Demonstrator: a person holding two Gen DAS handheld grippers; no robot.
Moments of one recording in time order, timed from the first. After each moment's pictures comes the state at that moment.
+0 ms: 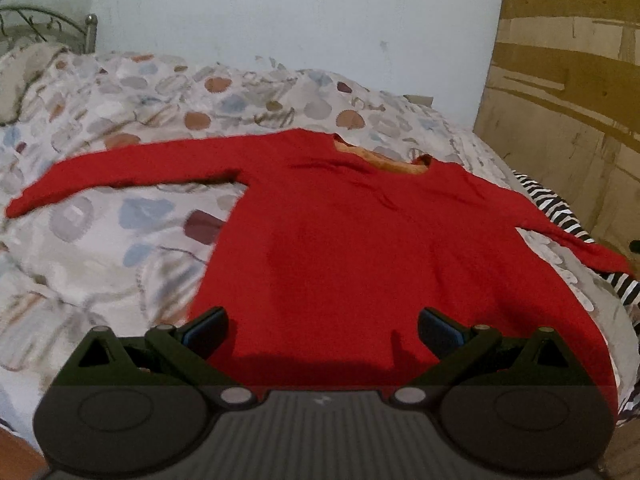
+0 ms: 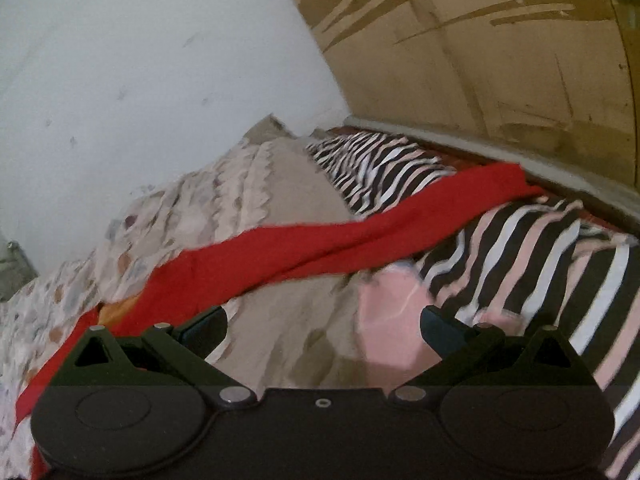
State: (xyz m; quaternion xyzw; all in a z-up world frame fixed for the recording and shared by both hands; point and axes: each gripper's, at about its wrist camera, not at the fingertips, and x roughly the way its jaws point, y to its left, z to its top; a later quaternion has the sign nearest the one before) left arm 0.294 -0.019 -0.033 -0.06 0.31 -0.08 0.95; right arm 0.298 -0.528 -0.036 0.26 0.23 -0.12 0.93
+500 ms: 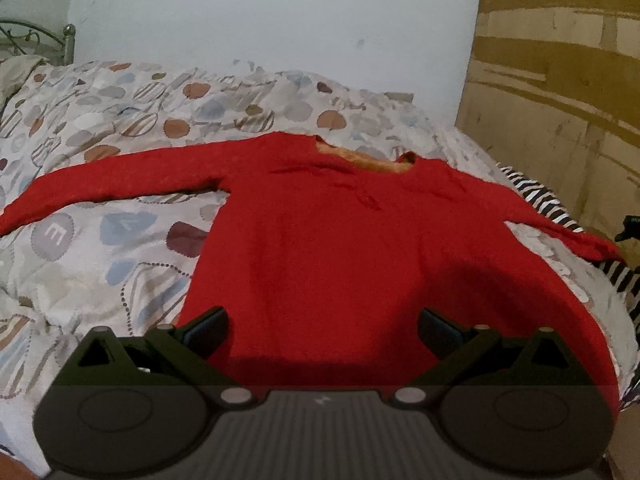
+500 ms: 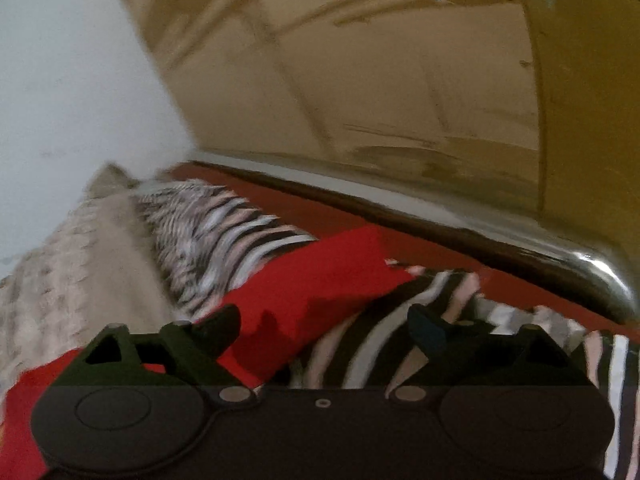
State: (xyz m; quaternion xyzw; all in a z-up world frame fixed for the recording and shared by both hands) left arm 0.302 -0.022 -0.030 -0.03 0.31 -0.10 0.94; right arm 0.375 -0.653 -0.055 0.29 0.25 -0.34 0.86
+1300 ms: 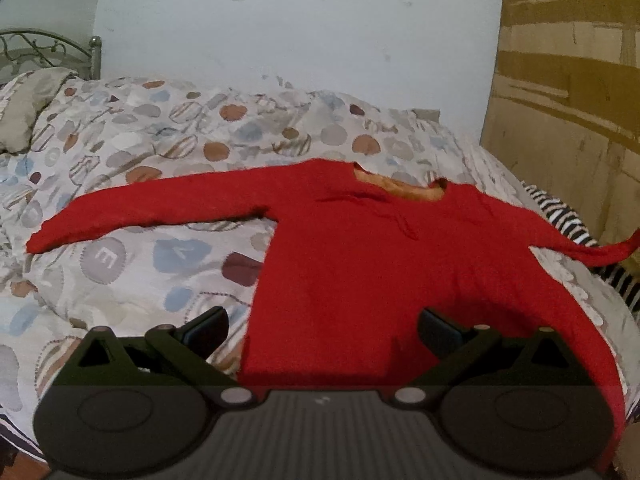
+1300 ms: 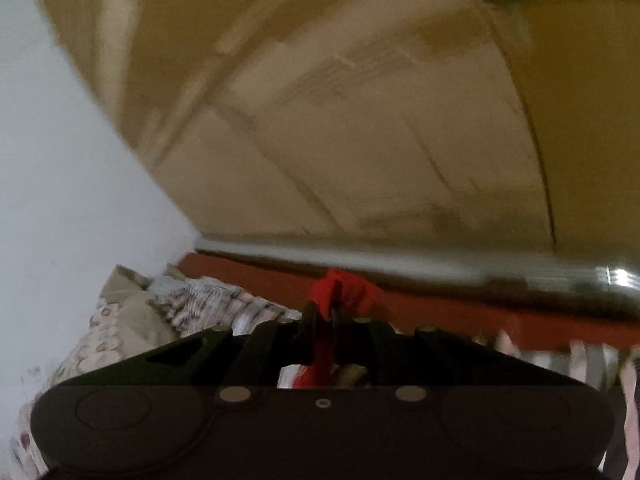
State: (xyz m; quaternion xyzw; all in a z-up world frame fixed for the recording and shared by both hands) left arm 0.293 0.011 0.001 -0.04 0.29 -0.06 0.95; right arm 0.380 -0.662 -0.005 0.34 0.12 -0.35 0.86
